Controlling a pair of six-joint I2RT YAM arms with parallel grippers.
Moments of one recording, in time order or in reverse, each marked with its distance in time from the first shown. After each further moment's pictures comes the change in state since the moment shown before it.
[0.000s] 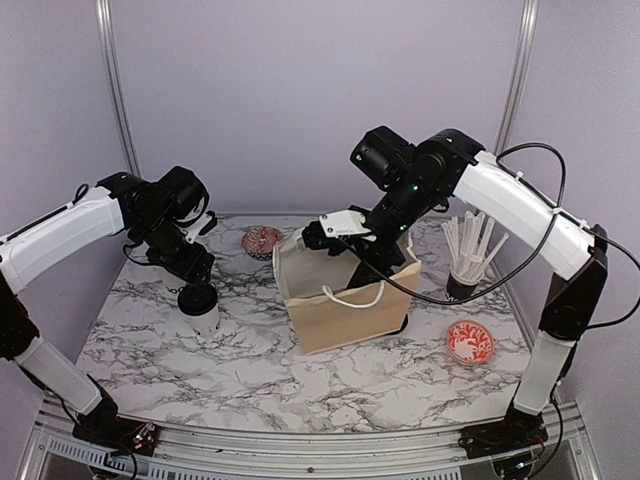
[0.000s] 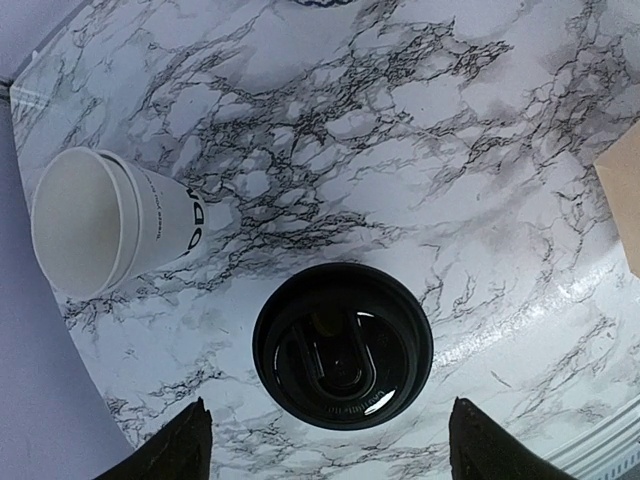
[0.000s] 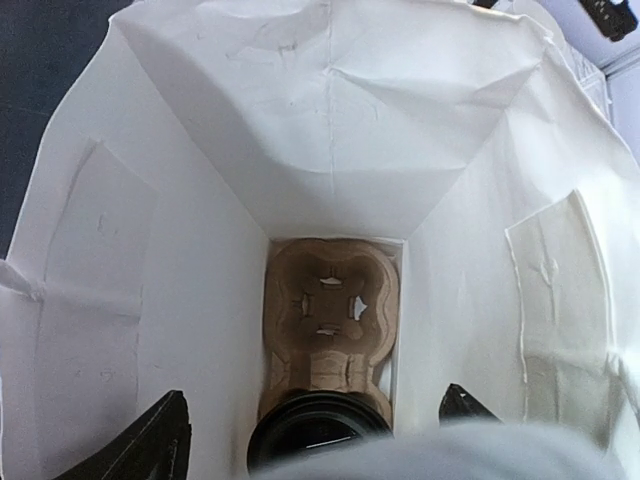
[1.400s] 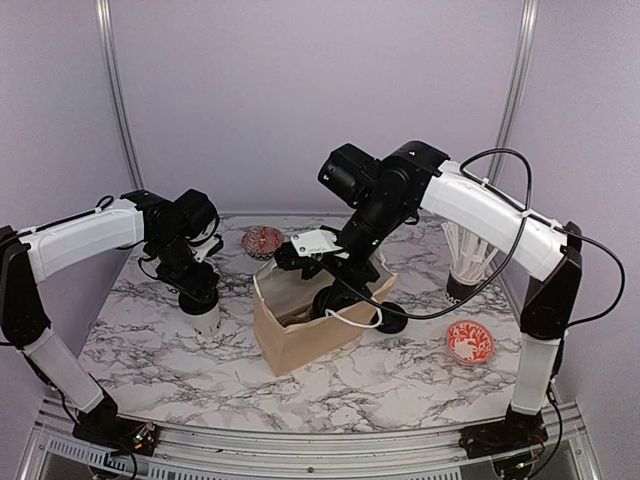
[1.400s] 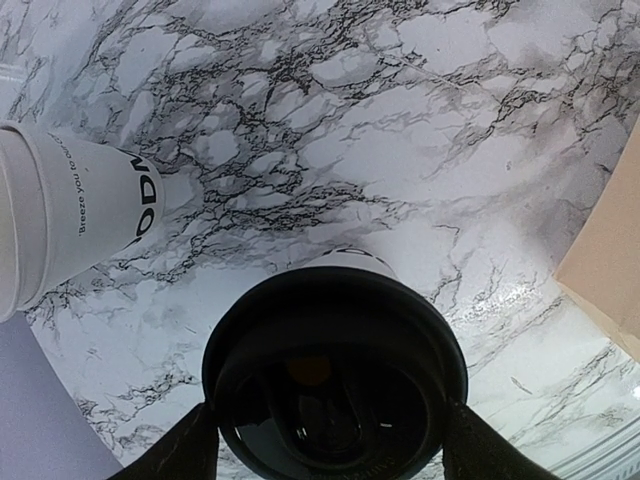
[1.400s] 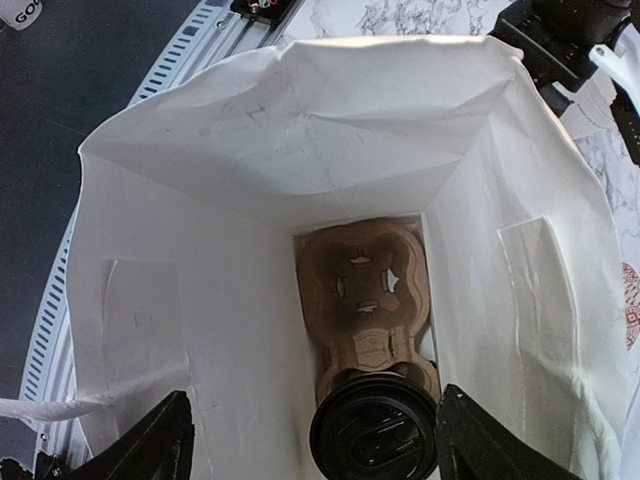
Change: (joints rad) left arm 0.022 0.089 -0.108 0.068 0.029 0.000; right arm 0.077 0.111 0.066 0.002 -0.108 0.002
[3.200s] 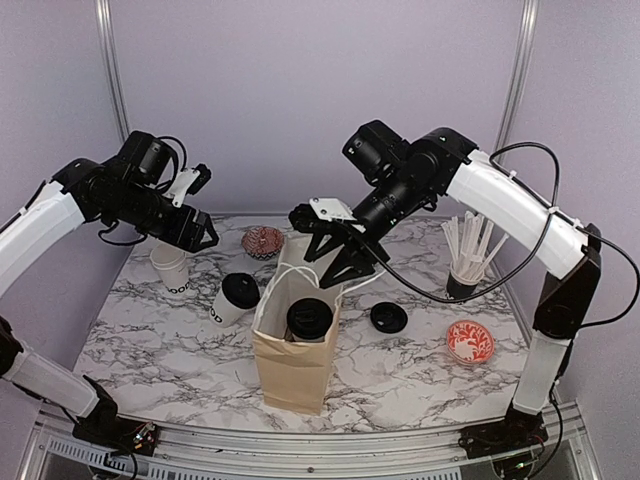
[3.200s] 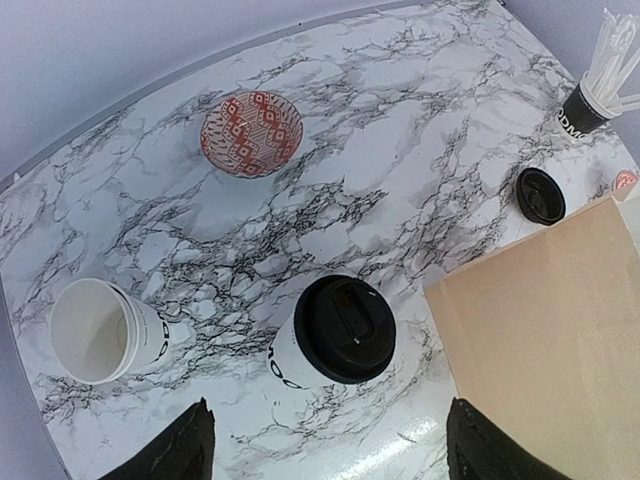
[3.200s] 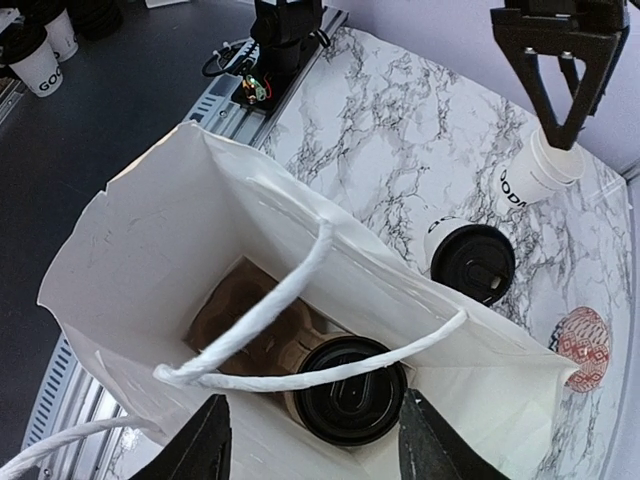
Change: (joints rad) left arm 0.008 -0.236 0.179 0.074 0.175 0.018; right arm -0.067 -0.076 -0.007 0.063 -0.187 0.020
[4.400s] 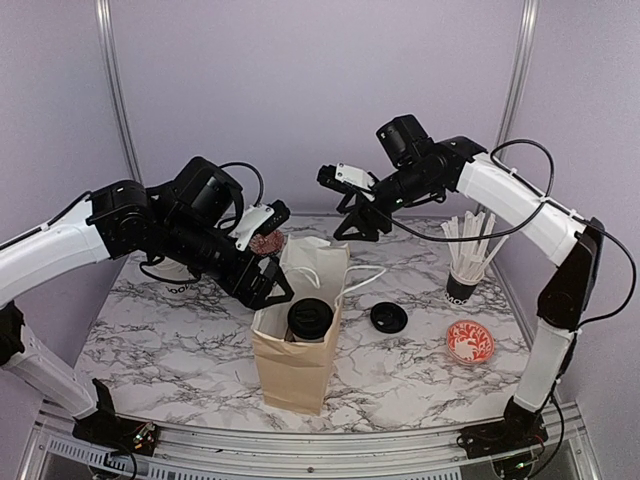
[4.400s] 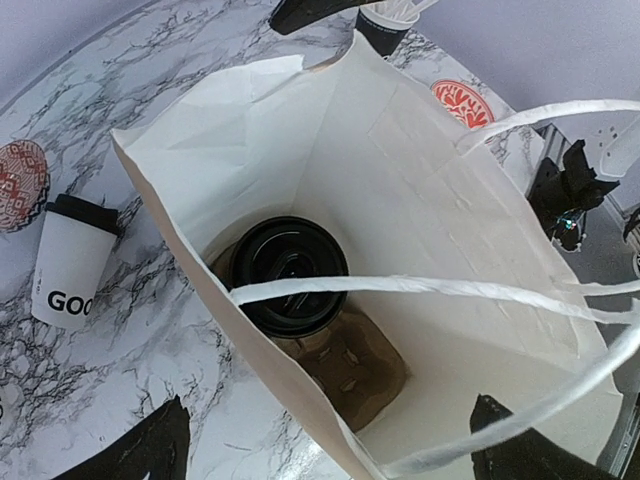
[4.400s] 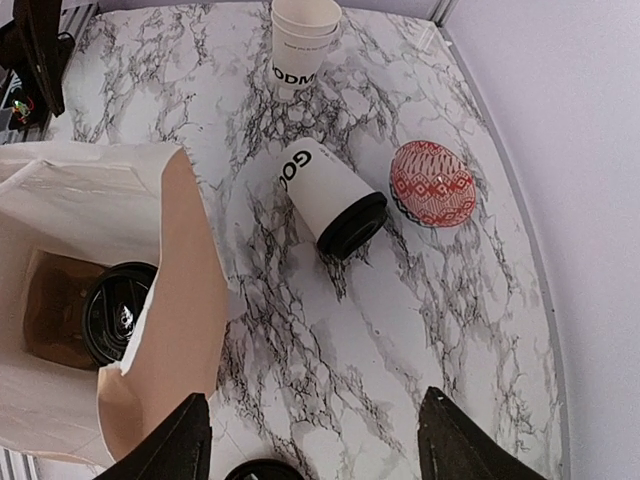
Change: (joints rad) left arm -0.462 0.054 -0.024 0.118 0.048 -0.169; right arm -0.222 -0.014 -0.133 0.339 0.217 0.259
